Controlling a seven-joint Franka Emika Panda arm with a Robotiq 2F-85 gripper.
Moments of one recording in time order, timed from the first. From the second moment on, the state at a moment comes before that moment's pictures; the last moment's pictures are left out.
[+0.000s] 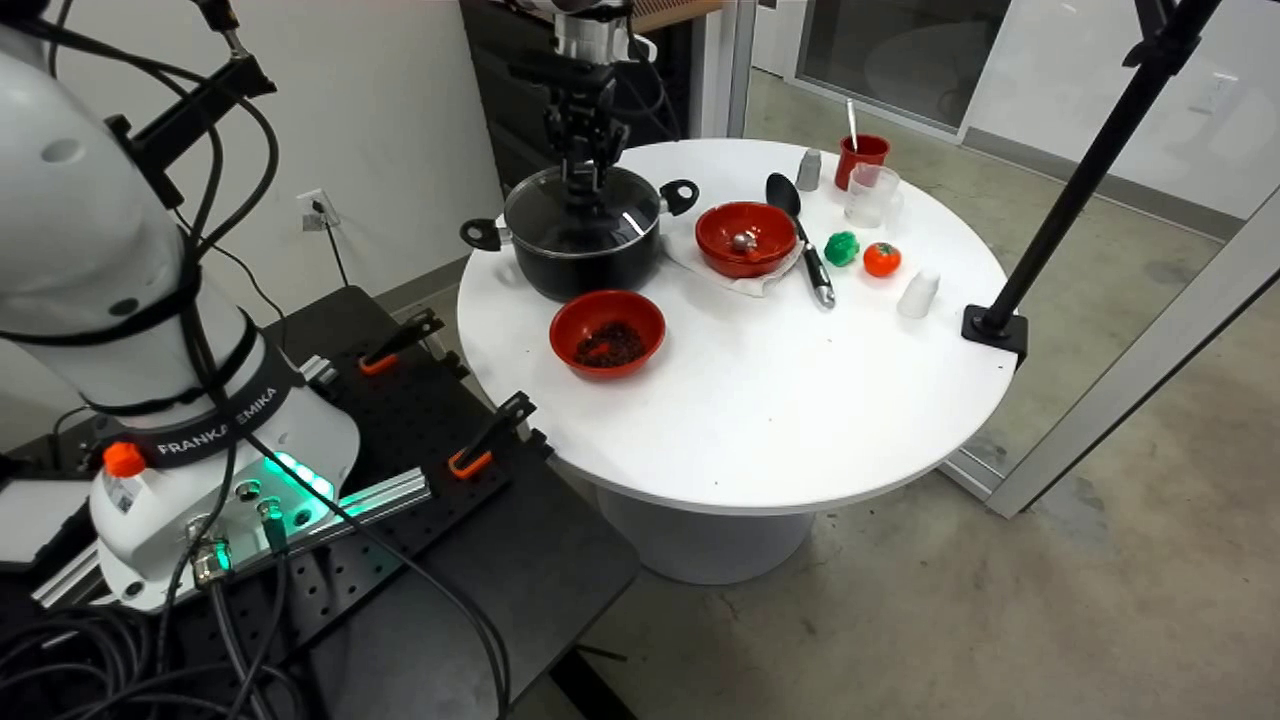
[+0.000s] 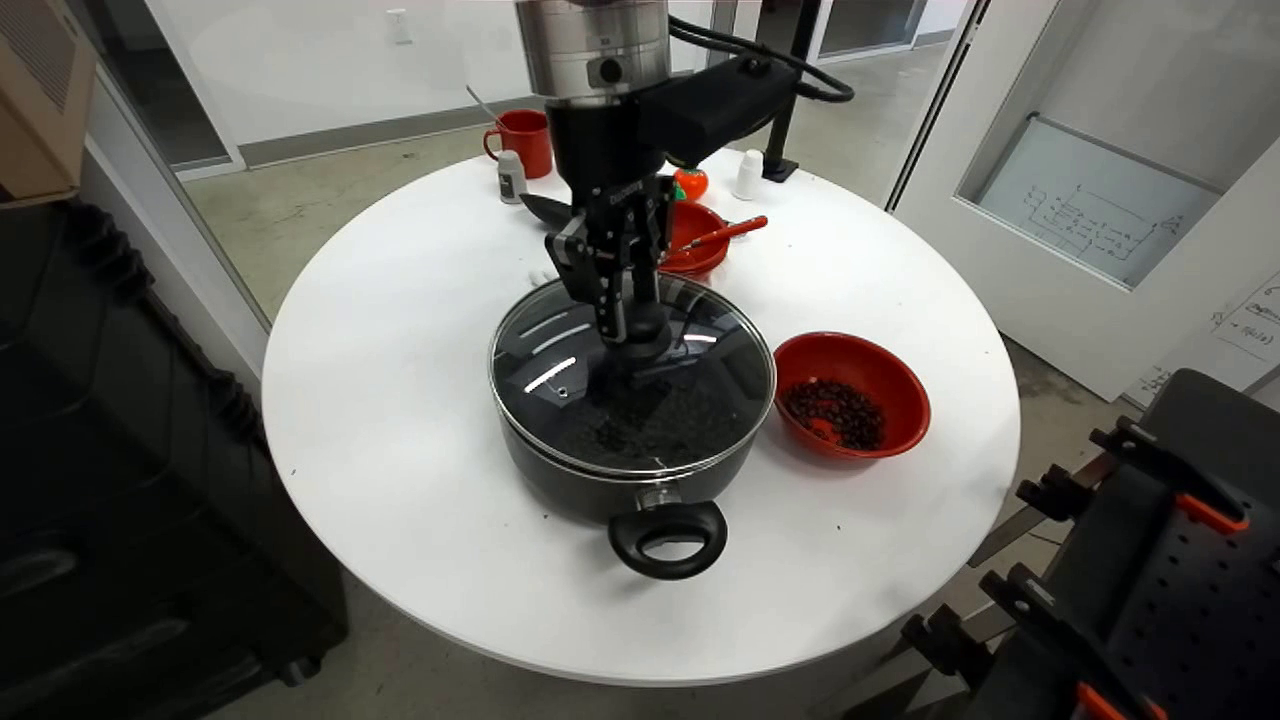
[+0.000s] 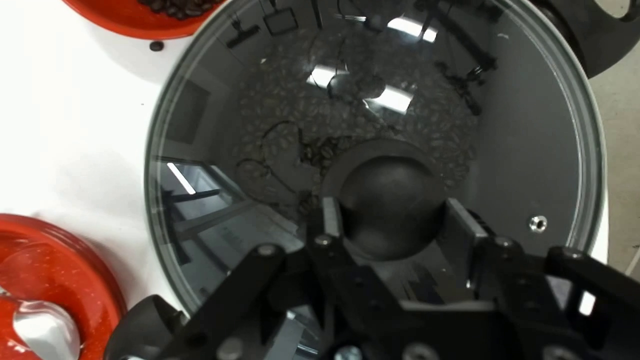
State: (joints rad) arm 0.13 0.49 0.10 -2.01 -0.04 2.30 -0.06
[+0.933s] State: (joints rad) arm 0.17 0.51 0.08 -2.01 -0.12 2.30 0.04
